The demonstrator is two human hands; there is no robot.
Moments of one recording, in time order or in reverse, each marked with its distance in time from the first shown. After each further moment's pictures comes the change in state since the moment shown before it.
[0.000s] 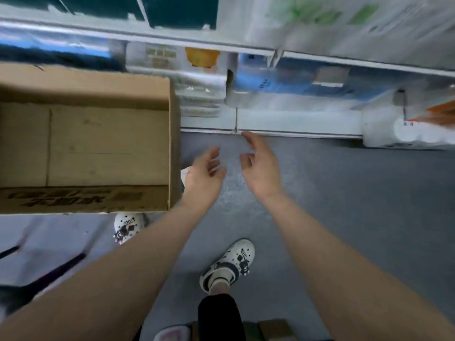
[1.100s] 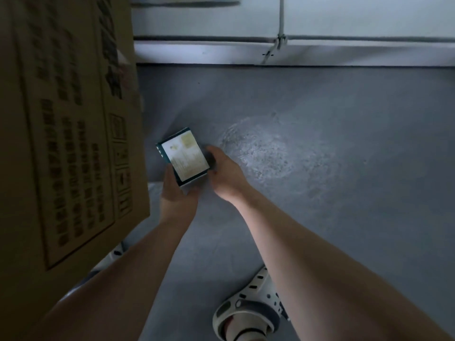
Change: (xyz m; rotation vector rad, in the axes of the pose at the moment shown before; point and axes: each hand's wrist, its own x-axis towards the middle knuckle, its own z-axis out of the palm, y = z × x) left_hand 0.139 -0.359 0.045 0.207 0.179 -0.297; right_hand 0.018 0.239 0.288 0.165 -0.581 0.355
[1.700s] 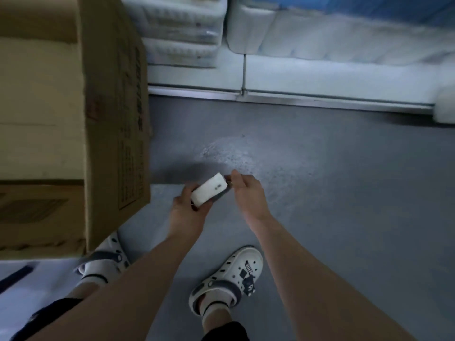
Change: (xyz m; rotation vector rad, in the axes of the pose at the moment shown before) left_hand -0.112 0.090 -0.014 0.083 -0.132 0.055; right_hand -0.122 -0.040 -0.087 0.186 0.294 0.238
